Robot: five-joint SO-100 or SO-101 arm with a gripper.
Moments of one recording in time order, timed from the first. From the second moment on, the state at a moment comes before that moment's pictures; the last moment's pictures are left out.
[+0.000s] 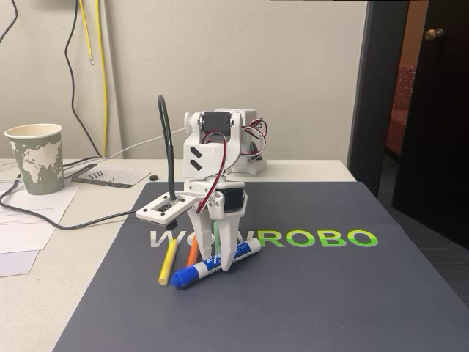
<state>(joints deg) -5.4 8.3 -16.3 93.8 -54.4</state>
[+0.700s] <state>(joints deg) -6.2 8.3 -16.3 94.3 -52.0</state>
